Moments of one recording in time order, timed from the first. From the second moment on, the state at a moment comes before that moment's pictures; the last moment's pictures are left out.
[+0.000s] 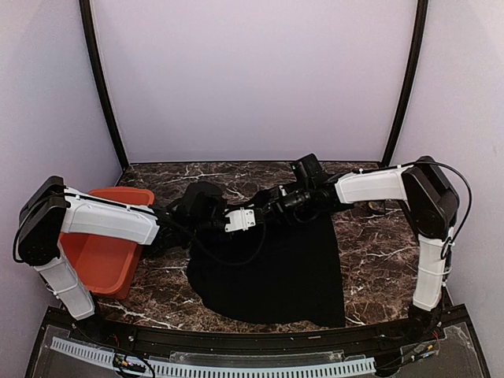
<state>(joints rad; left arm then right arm) -0.91 1.67 0.96 0.18 -0.24 0.89 0.66 1.99 1.34 -0.12 -0.85 1.22</state>
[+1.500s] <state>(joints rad) -0.92 1.65 0.89 0.29 -0.26 0.91 0.67 1.95 1.16 0.32 -0.92 1.51</state>
